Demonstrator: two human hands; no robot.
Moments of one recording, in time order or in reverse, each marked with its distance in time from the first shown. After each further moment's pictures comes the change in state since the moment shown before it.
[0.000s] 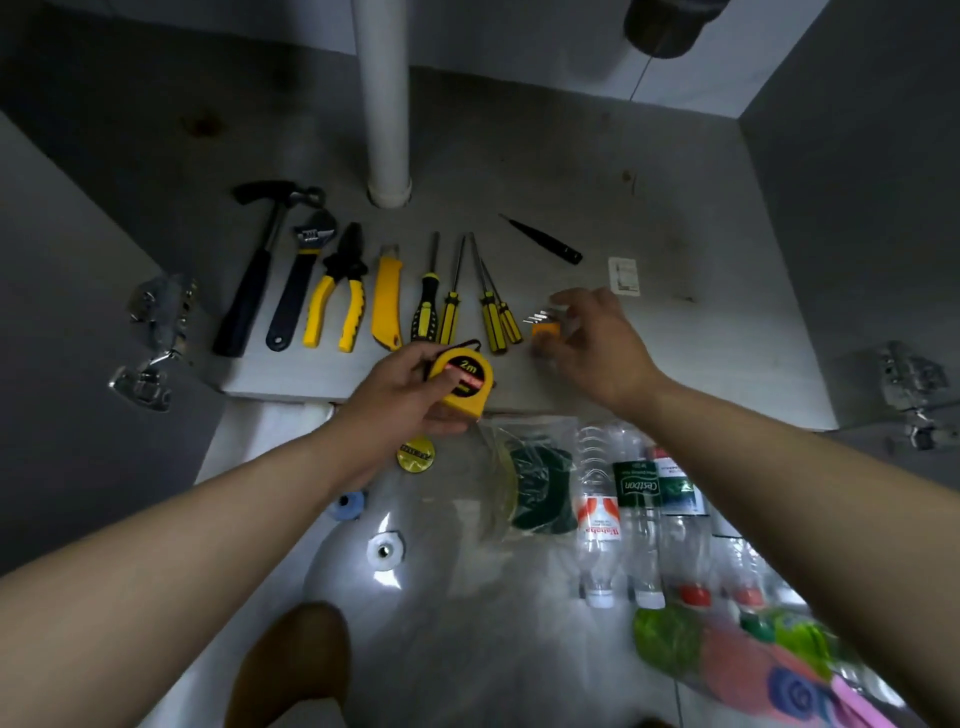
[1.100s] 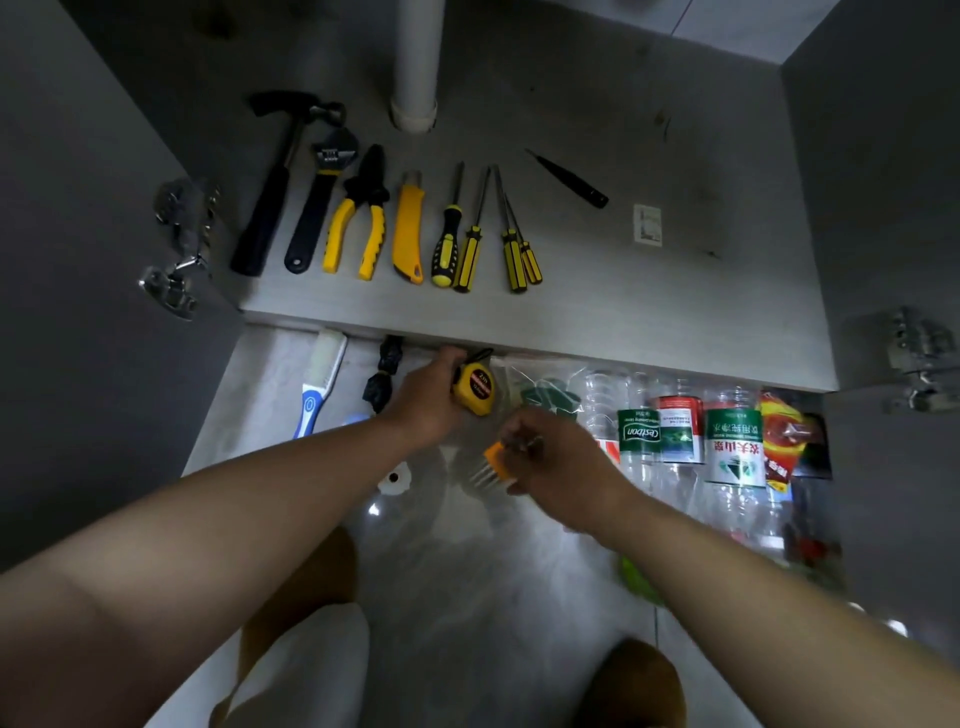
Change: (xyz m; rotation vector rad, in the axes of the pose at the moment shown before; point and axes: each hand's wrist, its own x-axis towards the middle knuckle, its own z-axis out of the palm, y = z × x) left_hand 0.024 -0.101 0.002 0.712 0.009 0.079; right_hand -0.145 -0.051 0.051 0.319 -0.380 0.261
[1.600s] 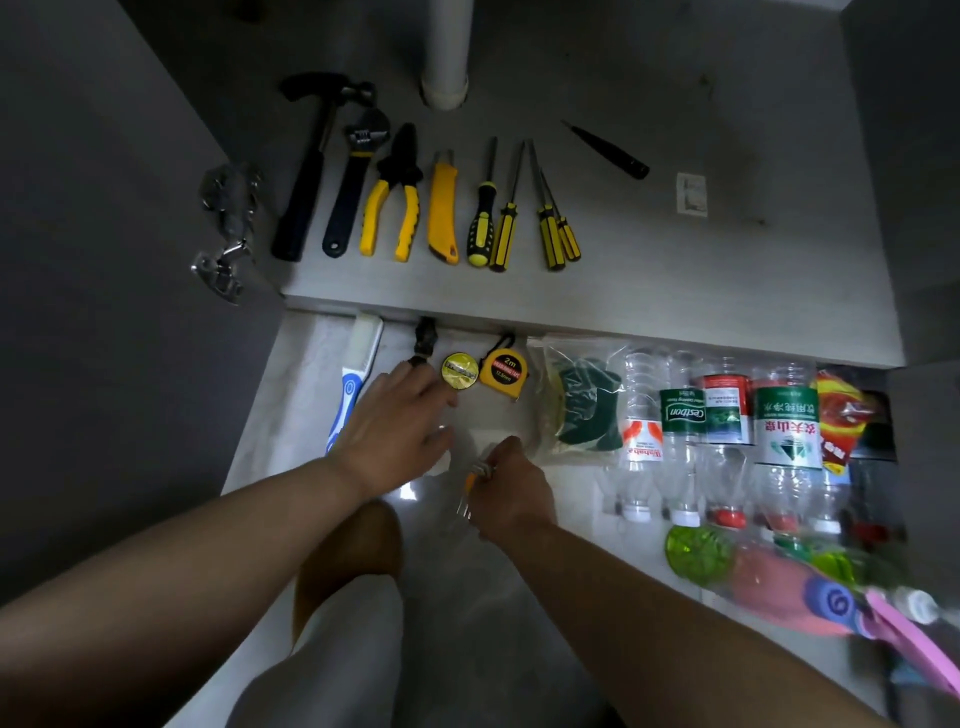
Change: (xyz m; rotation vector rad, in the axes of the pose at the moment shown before) left_hand -0.069 -0.053 -0.037 0.667 0.119 0.381; right_hand 0.016 0.018 0.114 -0.098 0.056 0.347
